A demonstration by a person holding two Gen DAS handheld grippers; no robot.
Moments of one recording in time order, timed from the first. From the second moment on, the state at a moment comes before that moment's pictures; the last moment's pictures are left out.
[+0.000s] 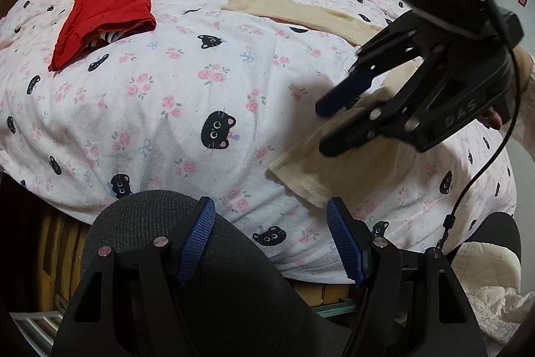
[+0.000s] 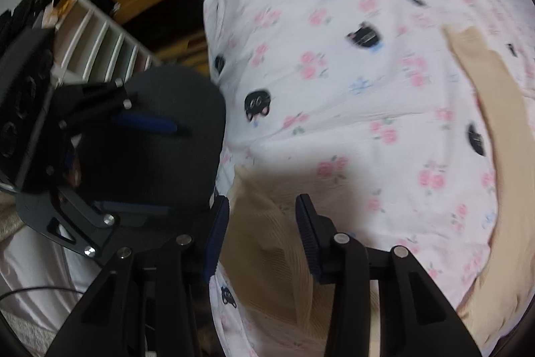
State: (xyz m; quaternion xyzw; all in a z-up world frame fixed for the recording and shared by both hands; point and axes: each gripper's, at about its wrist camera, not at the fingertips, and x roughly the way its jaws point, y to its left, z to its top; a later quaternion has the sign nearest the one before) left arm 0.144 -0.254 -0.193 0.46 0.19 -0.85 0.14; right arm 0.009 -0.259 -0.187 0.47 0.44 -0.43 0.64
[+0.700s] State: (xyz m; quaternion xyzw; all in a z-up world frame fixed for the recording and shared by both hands) left arm 0.141 -0.256 -0.194 0.46 0.20 -0.85 0.13; right arm 0.006 -0.248 -0.188 0.47 0.45 -0.38 0.65
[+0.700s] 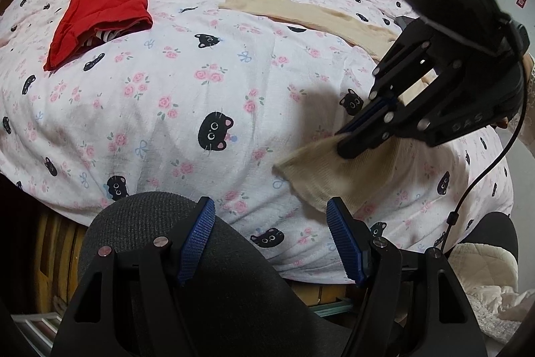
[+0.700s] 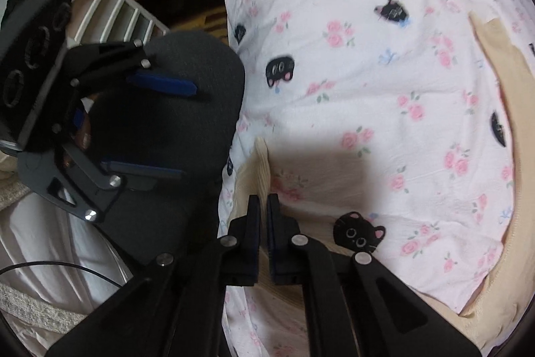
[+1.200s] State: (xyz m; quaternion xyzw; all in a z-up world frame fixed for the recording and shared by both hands) left arm 0.131 -0.279 -0.183 0.43 0.24 -0.86 0.11; right arm -0.024 -0.242 -0.104 0.38 0.36 -0.54 0.66
